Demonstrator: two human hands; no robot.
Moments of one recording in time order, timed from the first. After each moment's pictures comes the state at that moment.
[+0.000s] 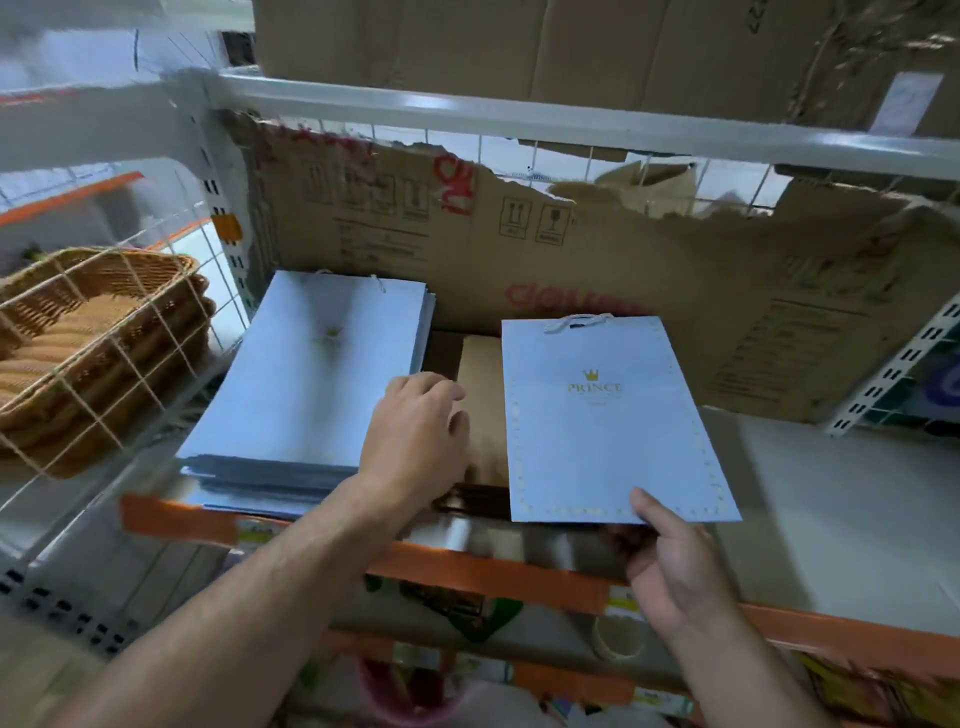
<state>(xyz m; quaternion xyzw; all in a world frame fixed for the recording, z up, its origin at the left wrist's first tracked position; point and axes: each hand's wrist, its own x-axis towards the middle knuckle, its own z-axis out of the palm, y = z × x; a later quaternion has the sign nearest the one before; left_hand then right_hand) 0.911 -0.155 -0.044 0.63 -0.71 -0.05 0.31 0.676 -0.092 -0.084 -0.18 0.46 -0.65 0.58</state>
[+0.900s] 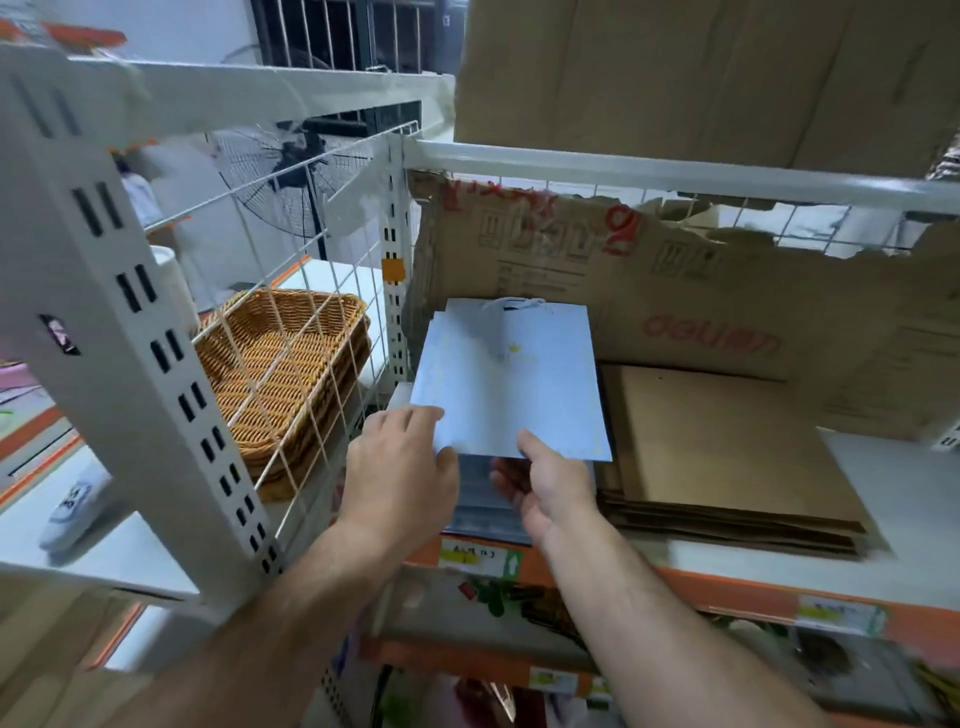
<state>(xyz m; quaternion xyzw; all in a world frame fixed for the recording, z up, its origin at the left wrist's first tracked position) 1.132 -0.100 -0.022 0.68 -0.68 -0.05 0.27 0.988 -0.133 -0.041 -0.16 0.52 -0.56 0.62</state>
